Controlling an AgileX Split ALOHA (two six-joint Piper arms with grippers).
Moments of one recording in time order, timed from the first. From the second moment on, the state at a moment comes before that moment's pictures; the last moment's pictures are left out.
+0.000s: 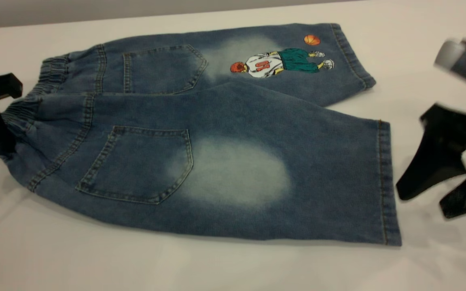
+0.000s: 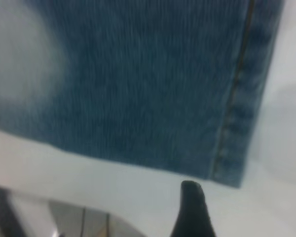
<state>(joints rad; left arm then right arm) 0.11 1.89 -0.82 -0.32 0.43 0.13 0.09 1.86 -0.55 1.10 0.58 -0.83</state>
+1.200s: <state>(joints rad) 0.11 1.89 -0.82 -0.34 0.42 0.13 0.14 2.17 -0.63 1.55 0.76 -1.27</state>
